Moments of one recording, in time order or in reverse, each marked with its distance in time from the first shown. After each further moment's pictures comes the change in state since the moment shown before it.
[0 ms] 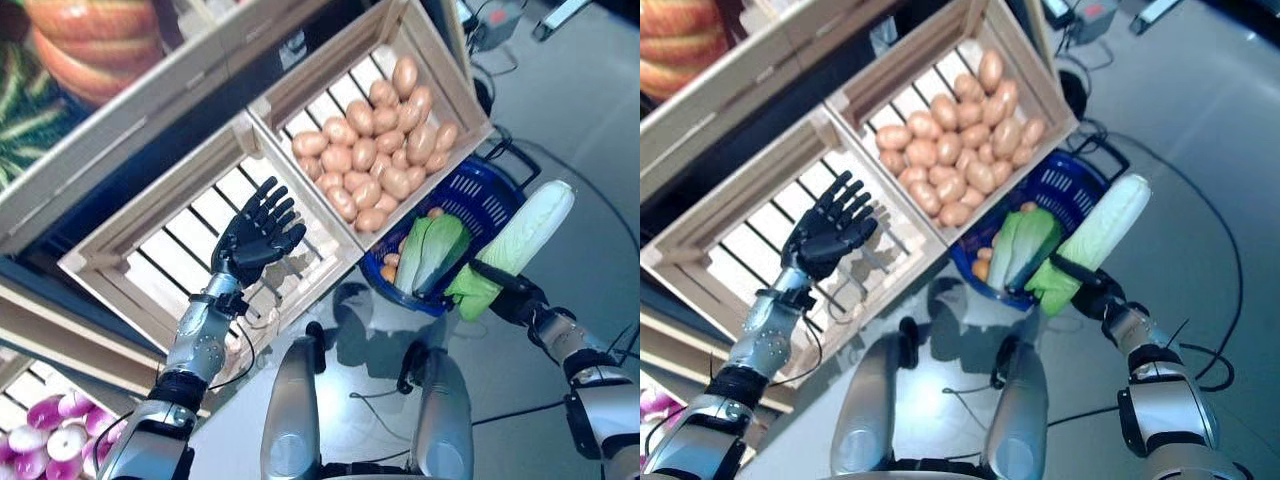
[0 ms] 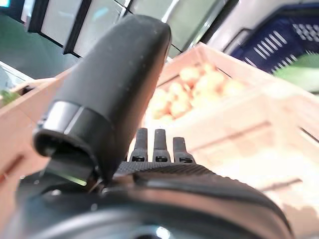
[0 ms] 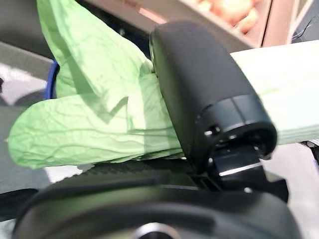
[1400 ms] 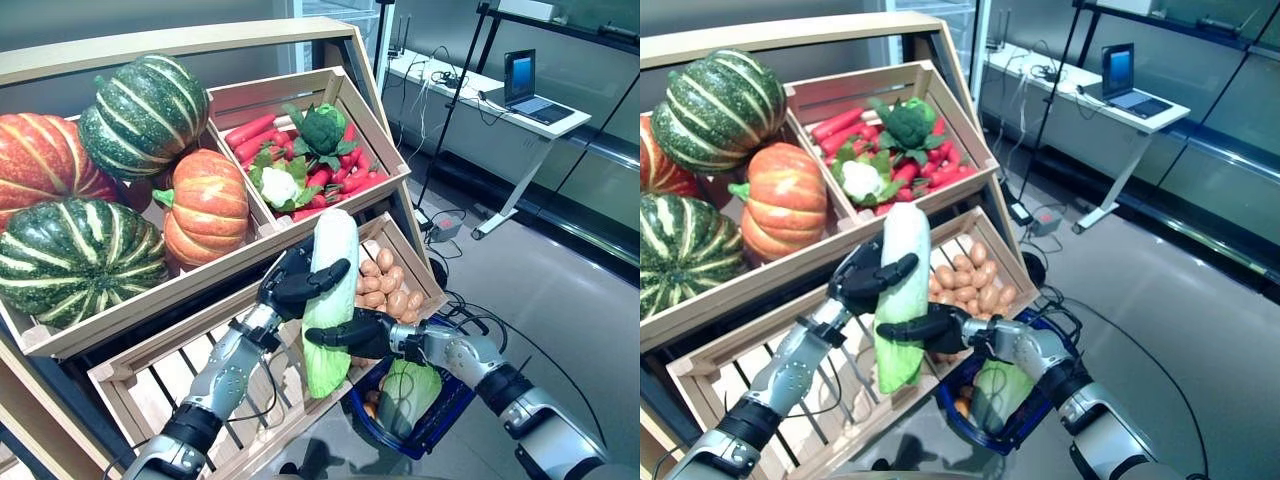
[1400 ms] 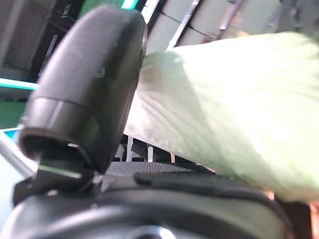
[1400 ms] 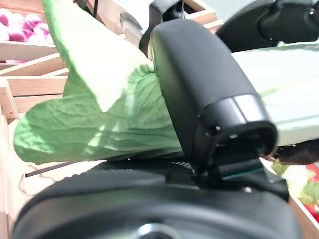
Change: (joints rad) left arm 0.173 -0.036 -0.121 -0.257 0.051 0.139 -0.042; right arm 0.200 0.255 0.453 -0.711 -0.084 0.248 0.253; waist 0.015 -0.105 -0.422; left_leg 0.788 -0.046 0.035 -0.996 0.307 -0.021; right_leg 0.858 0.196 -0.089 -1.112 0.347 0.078
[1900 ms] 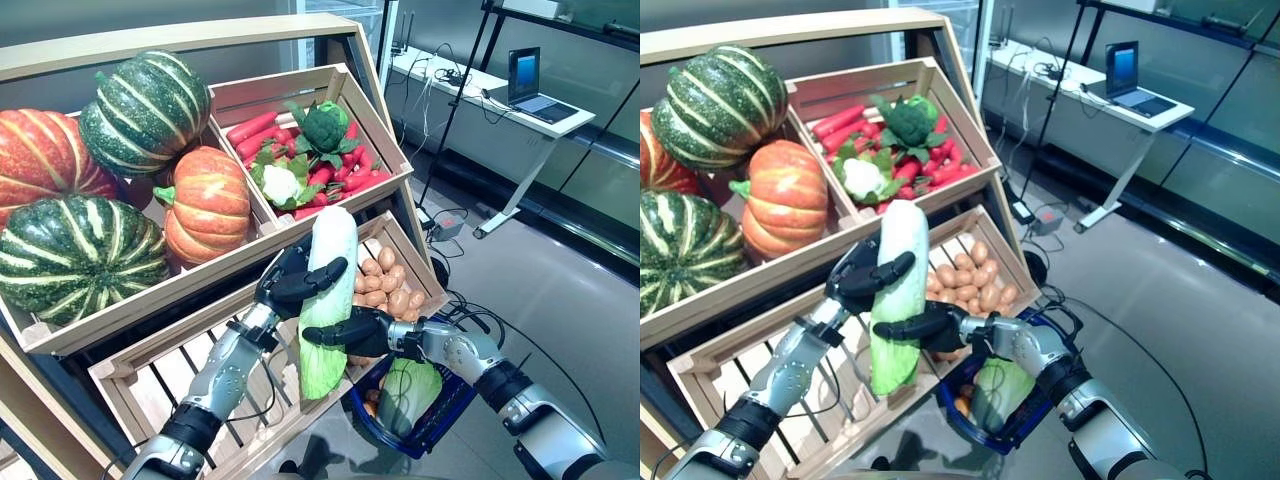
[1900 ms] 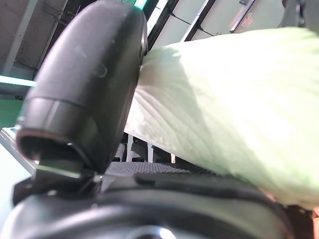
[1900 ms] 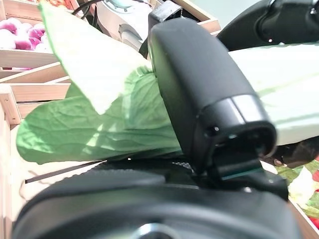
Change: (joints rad) left arm -0.004 -0.014 0.002 0.001 -0.089 -0.029 -0.015; right arm -0.054 0.005 0.022 -0.035 0.003 0.048 0.018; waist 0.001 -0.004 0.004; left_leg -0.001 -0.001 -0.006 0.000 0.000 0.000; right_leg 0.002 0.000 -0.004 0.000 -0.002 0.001
